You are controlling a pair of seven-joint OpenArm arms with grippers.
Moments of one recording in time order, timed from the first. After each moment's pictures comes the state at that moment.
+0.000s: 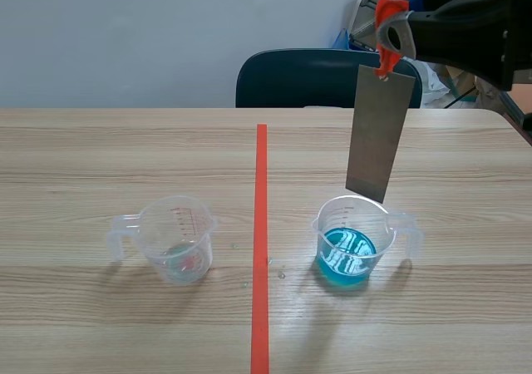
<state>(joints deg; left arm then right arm) 78.7 -36.2 -21.4 110.4 -18.7 -23.4 -39.2 -2.3 56.8 -1.2 116.9 42.6 45.4 -12.6</state>
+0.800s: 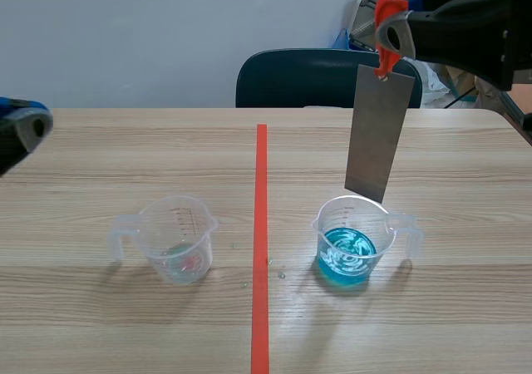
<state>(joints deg) 39.1 -48.1 -8.9 110.4 -18.6 -27.0 -31.1 -2.3 56.8 -1.2 117.0 42.6 45.4 -12.6</state>
